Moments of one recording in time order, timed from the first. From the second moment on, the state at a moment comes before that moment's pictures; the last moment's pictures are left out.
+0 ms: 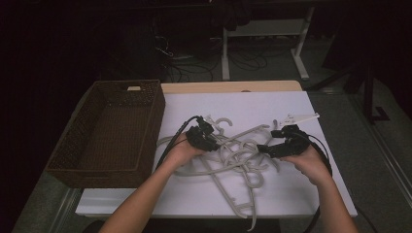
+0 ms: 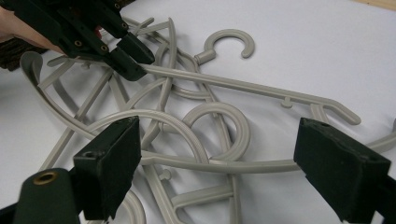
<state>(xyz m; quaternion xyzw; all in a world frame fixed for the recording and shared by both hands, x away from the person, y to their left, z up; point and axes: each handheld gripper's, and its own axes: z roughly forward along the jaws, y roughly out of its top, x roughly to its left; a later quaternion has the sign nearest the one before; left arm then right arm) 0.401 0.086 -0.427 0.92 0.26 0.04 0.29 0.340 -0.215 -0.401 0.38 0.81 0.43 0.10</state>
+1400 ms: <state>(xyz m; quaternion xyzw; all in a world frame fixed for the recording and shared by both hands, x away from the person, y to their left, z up) 0.402 0.161 -0.426 0.85 0.41 0.08 0.33 0.339 -0.219 -0.397 0.39 0.80 0.44 0.12</state>
